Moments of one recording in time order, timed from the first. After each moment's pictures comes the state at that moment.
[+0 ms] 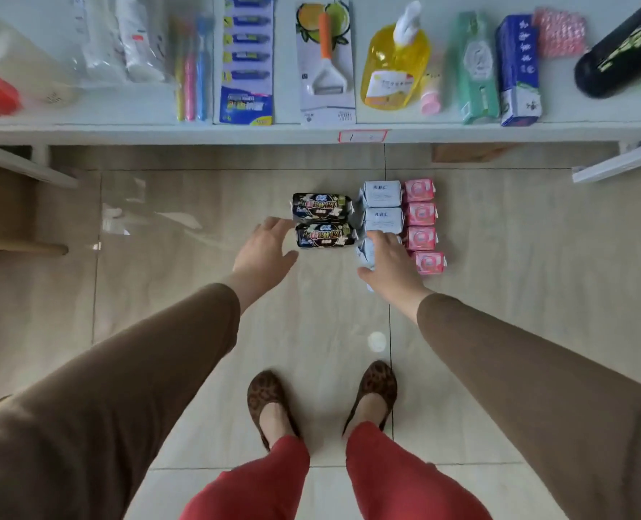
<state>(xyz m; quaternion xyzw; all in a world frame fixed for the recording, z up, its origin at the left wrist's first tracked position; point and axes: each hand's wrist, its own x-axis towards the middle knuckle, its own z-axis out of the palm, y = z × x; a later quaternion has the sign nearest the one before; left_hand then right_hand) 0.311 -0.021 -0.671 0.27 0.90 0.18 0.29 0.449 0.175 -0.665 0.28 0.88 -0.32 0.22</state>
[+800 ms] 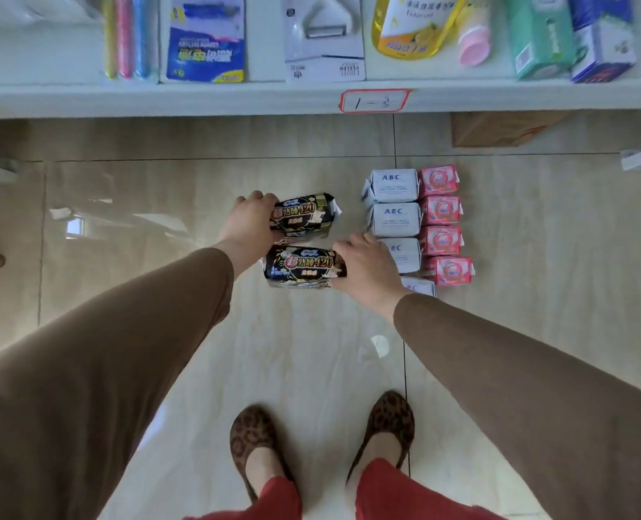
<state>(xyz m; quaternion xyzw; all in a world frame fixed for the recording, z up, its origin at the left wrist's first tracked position) 0.238 0.017 -0.814 0.28 0.92 0.07 0.26 0.408 0.167 -0.813 0.13 0.95 -0.19 0.20</state>
